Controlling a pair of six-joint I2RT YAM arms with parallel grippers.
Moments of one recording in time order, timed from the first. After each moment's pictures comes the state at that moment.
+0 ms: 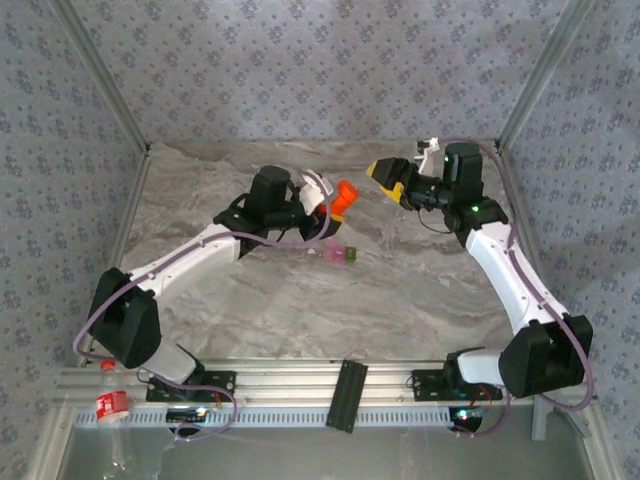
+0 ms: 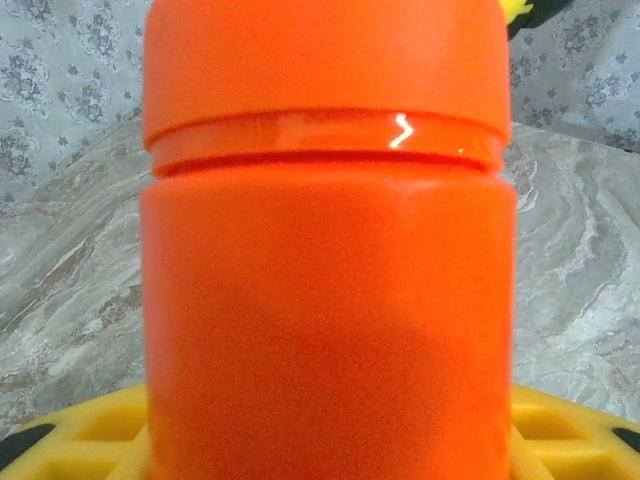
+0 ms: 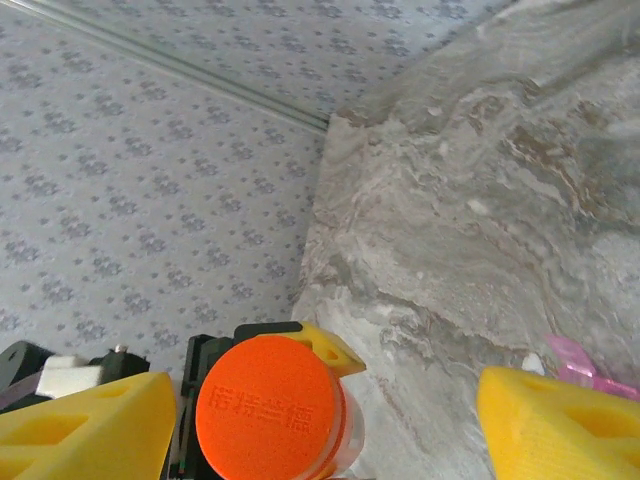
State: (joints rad) left arm -0.67 1.51 1.18 -0.12 0.44 0.20; right arm 0.22 1.30 1.18 -0.28 -0.70 0.83
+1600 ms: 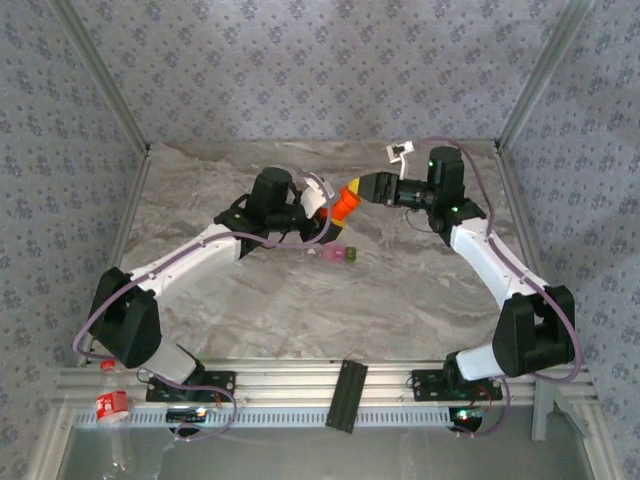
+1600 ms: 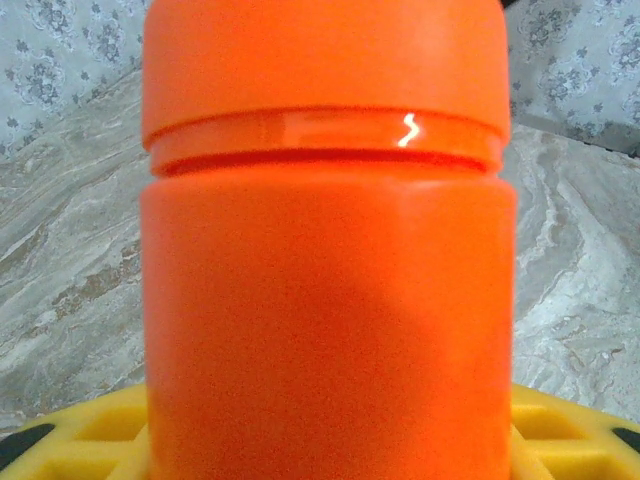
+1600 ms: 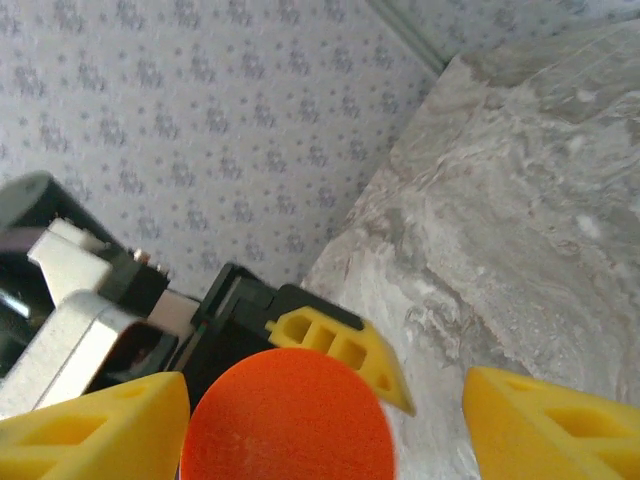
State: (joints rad) left arm -0.67 1.51 1.18 -0.16 0.49 0.18; right arm 0.23 1.40 1.09 0.04 -0.94 0.64
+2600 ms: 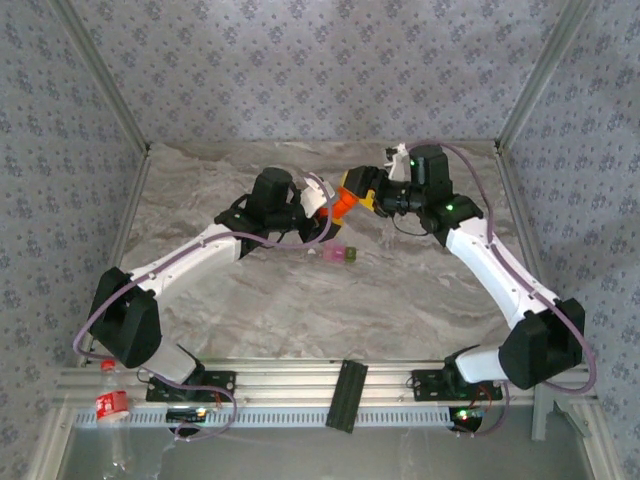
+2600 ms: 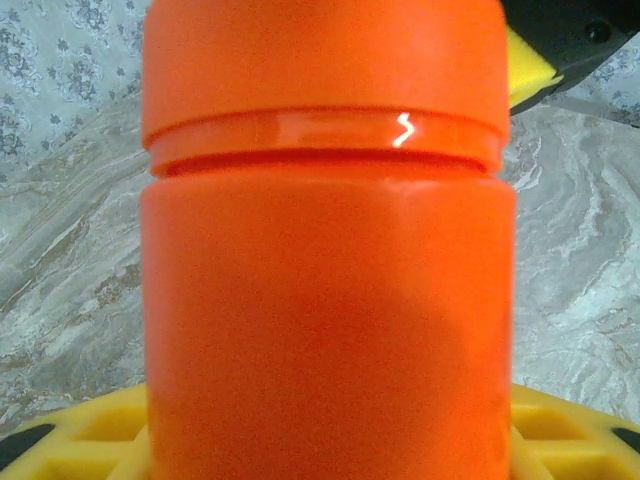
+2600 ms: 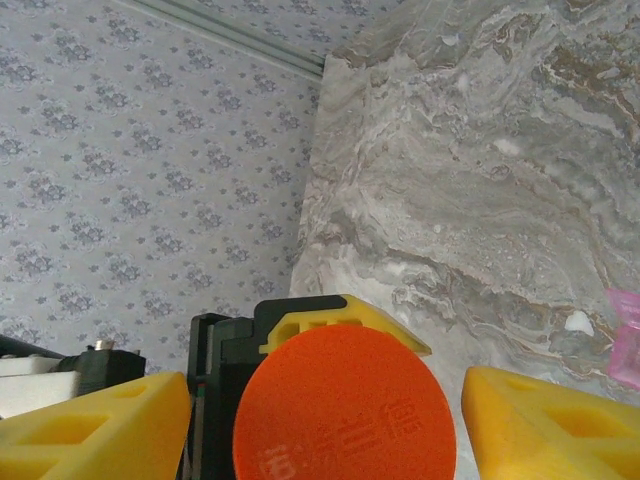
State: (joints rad) left arm -0.67 1.51 1.18 -0.16 0.43 0.22; right arm 0.39 1.37 1.22 -0.30 -0.60 0.87
